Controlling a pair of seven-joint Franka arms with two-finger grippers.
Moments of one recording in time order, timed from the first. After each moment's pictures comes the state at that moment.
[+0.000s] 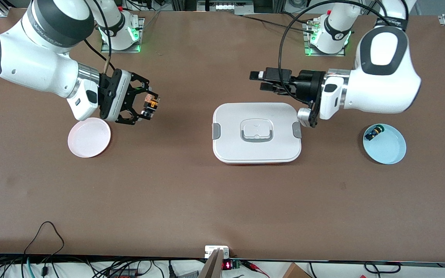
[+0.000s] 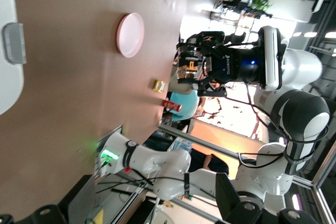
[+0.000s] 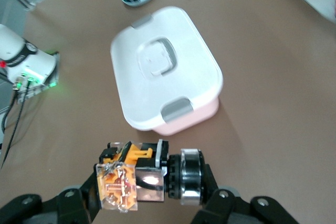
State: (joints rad) left arm -0.20 0.19 -0.15 -1.75 -1.30 1.77 0.05; right arm 0.23 0.13 0.07 -1.78 0.77 1.94 -1.18
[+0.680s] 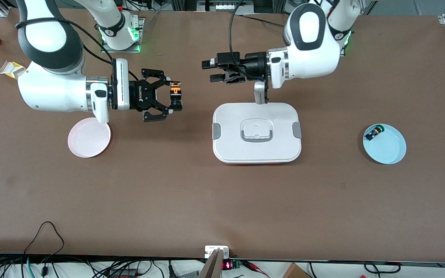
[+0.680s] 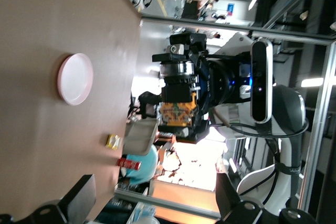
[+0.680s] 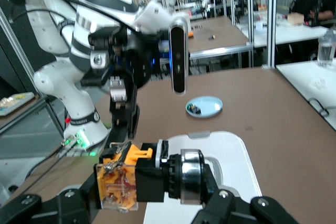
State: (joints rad) left arm -0.21 0.14 -0.51 -1.98 -1.91 2.36 0.51; right arm 0.23 0.21 0.07 -1.81 1.32 1.80 -1.78
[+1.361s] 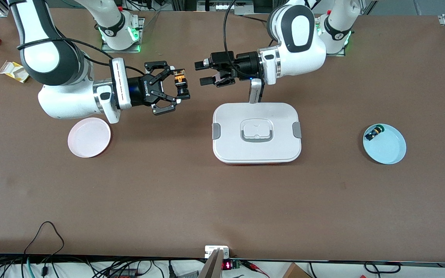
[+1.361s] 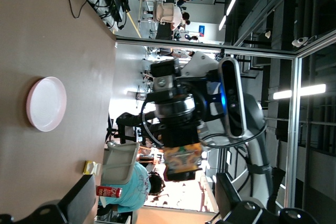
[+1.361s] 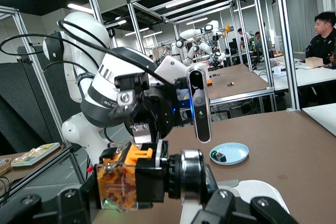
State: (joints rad) left arm -0.20 0.17 -0.54 -1.94 -2.07 2.39 0.67; right arm 0.23 0.23 0.07 -1.86 1.52 1.68 -1.83
